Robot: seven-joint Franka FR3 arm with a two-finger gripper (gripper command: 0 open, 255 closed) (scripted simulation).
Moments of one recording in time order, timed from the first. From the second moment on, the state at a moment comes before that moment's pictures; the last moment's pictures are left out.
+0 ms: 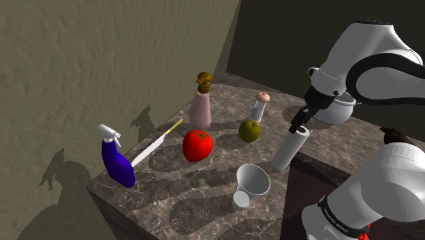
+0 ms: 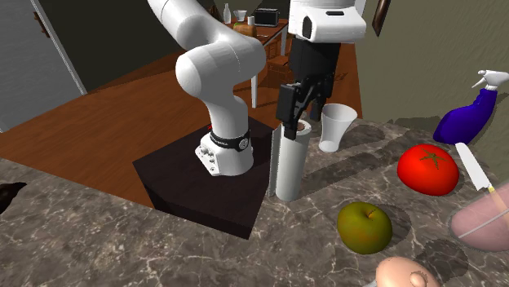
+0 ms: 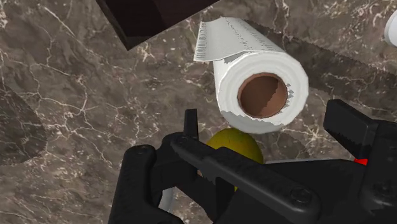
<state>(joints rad) 0.02 -1.05 -0.06 -2.89 -0.11 1.90 -0.02</state>
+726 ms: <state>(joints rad) 0.01 -1.03 -0.07 -2.97 -0.12 1.99 -0.02</state>
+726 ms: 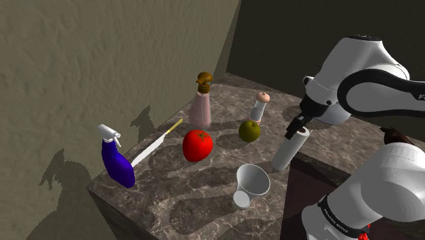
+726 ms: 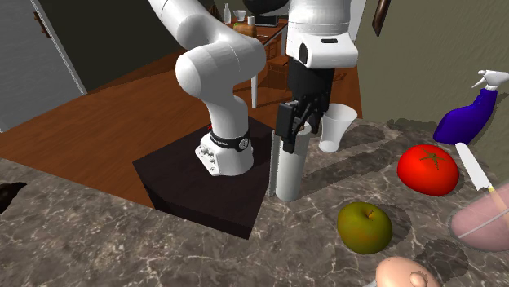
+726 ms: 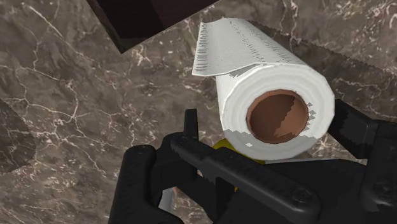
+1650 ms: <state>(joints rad) 0.01 -1.04 -0.07 -2.95 -0.12 1.97 -0.02</state>
